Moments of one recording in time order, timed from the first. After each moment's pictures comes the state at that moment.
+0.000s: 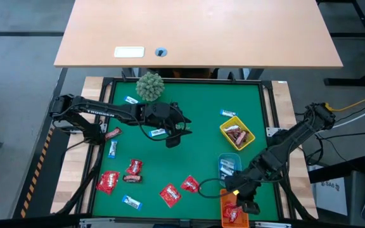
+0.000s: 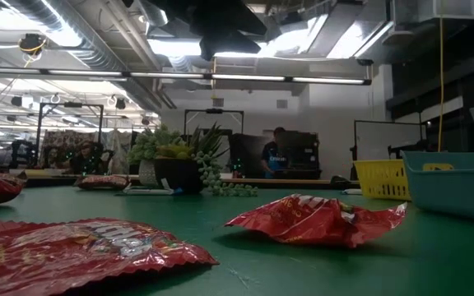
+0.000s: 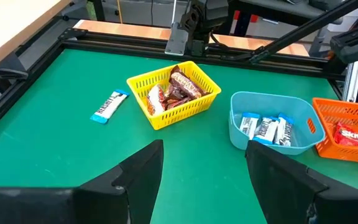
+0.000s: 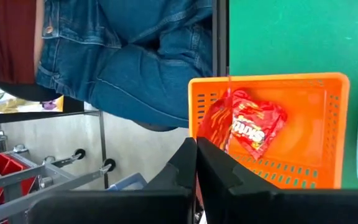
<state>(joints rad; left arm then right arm) 0.02 1.51 1.11 -0.07 -0.04 -0.12 0.69 1.47 1.22 -0.65 -0.39 0.89</state>
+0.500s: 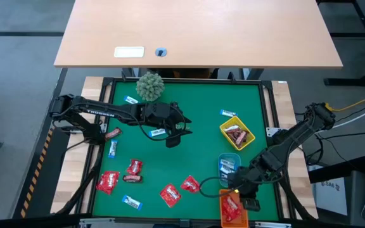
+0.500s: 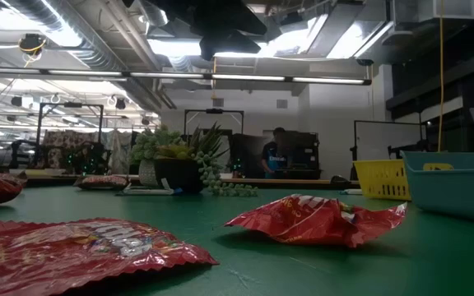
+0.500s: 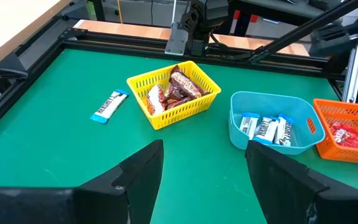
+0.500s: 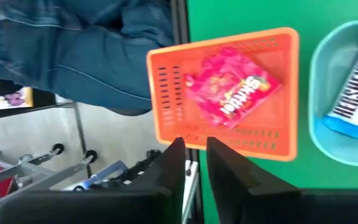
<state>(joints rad) 0.02 1.51 1.11 -0.07 -0.04 -0.12 0.69 1.47 1.22 -0.80 -0.37 0.89</state>
